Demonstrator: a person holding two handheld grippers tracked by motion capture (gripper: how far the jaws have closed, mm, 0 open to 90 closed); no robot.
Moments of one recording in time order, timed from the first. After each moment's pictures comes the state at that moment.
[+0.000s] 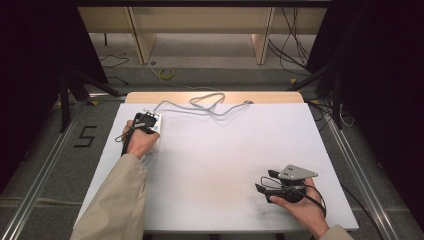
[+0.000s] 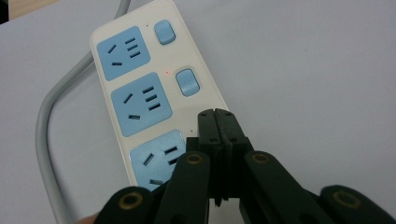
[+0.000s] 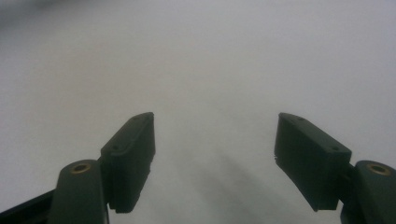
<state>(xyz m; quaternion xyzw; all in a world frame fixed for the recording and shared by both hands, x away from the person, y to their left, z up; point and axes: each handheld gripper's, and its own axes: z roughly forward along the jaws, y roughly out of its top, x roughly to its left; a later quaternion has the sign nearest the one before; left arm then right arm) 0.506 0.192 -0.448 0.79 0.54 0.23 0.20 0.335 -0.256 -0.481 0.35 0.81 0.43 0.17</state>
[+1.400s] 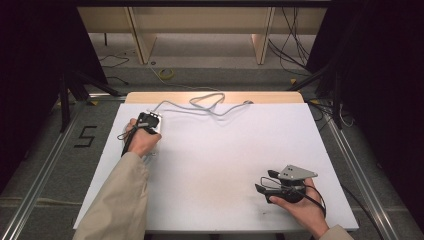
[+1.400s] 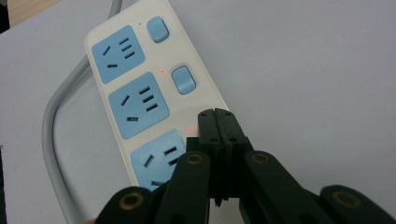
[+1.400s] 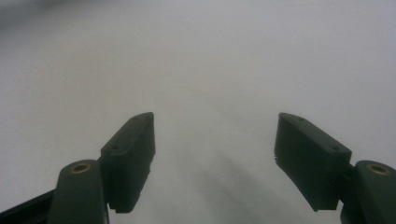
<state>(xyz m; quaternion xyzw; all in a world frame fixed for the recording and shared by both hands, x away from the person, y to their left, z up) 0.509 0.185 -0.449 0.81 0.52 0.24 0.17 0.335 -0.255 -0.480 0.35 0.81 0.43 0.17</state>
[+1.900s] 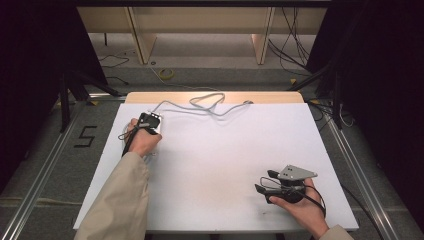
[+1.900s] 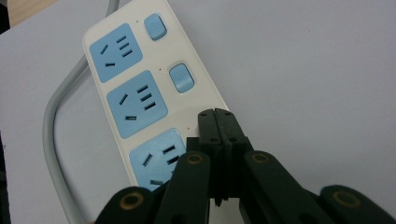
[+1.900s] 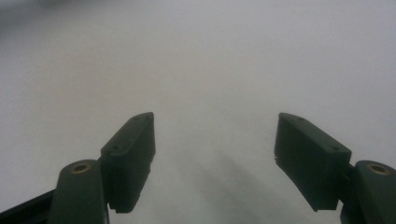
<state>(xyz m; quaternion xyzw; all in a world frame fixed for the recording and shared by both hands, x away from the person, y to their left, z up) 0.509 0.184 -0.450 0.81 0.51 0.24 0.16 0.335 -0.255 -0.480 0.35 0.81 0.43 0.17</state>
